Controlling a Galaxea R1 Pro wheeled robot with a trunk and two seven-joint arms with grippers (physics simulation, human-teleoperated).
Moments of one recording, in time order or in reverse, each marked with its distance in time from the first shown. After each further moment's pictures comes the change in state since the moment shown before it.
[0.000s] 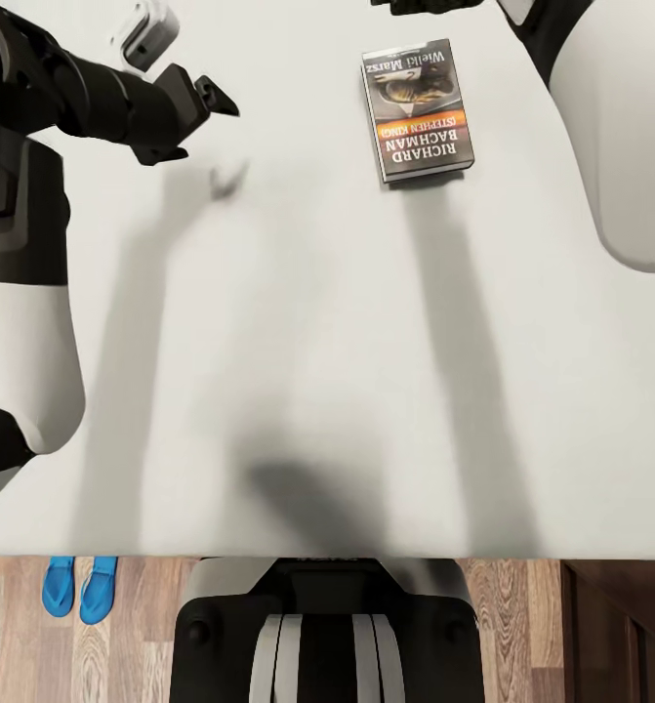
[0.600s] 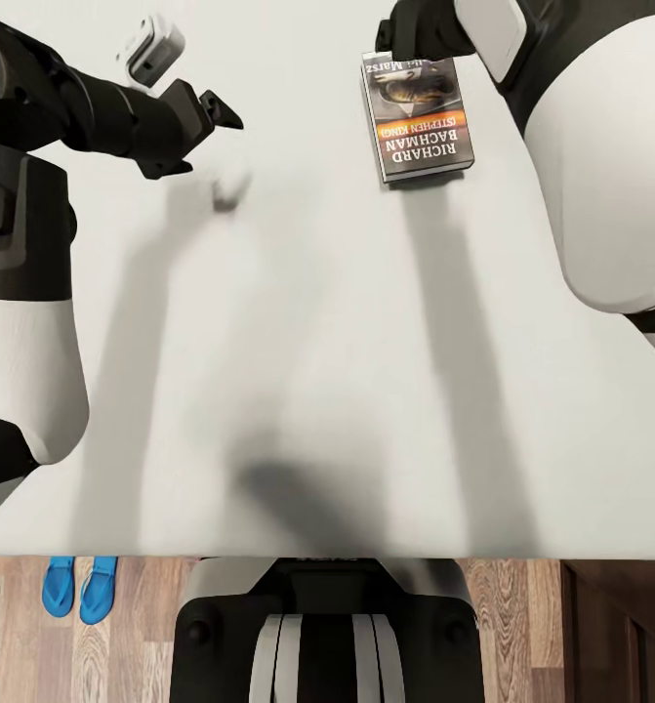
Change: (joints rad) left arm 0.038 0.000 -0.008 -0.061 0.097 -0.020 0.101; right arm 0.102 0.000 -0.016 -0.100 0.001 0.066 -0.057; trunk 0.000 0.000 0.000
